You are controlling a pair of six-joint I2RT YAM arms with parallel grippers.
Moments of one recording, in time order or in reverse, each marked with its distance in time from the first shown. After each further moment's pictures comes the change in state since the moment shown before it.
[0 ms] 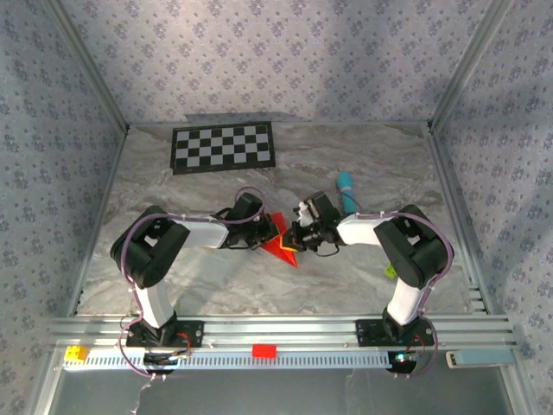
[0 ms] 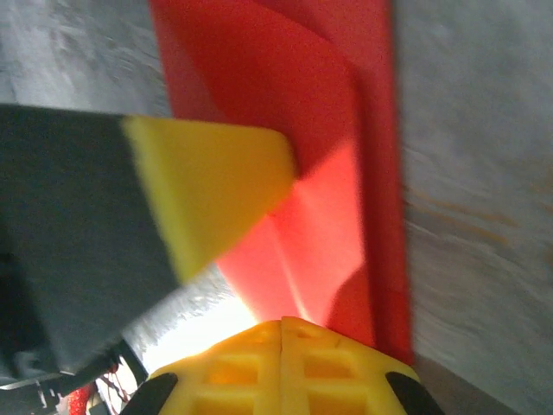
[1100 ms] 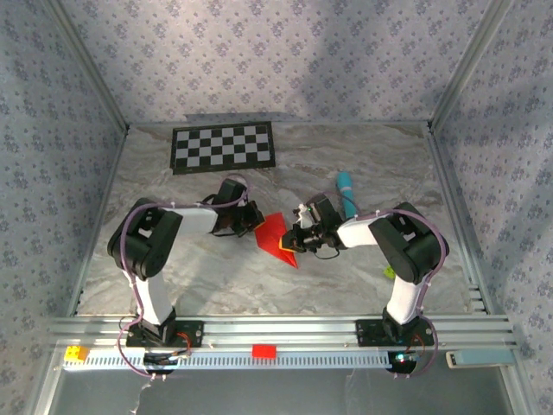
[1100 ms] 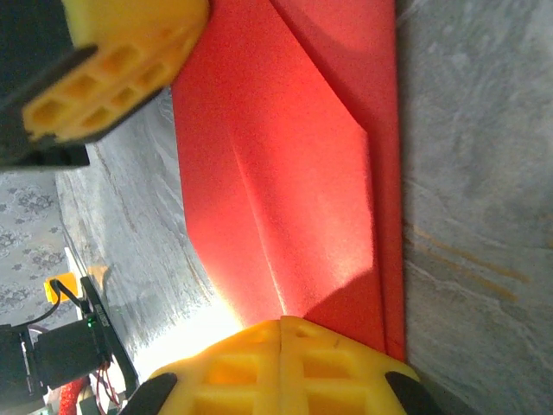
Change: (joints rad) left arm 0.189 0.041 0.085 -0.102 0.071 0.109; right arm -0.019 0.045 -0.069 0.143 -0.033 -0.043
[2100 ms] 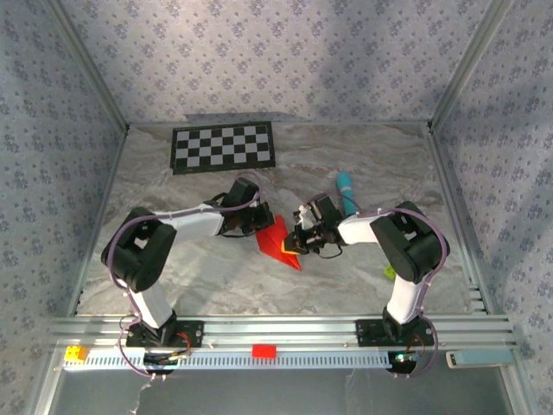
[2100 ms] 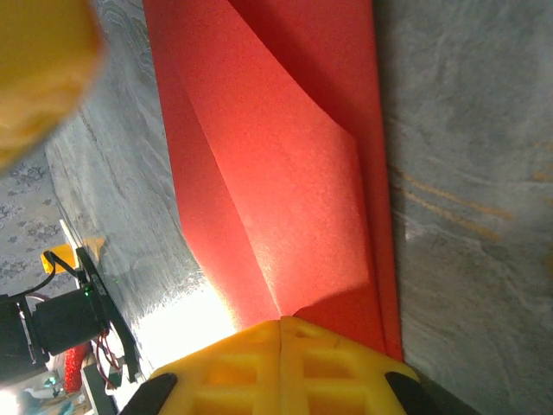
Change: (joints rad) left arm -0.130 -0.082 0.036 -0.110 -0.064 0.069; right arm -0.020 0.001 0.034 -0.130 -0.058 -0.072
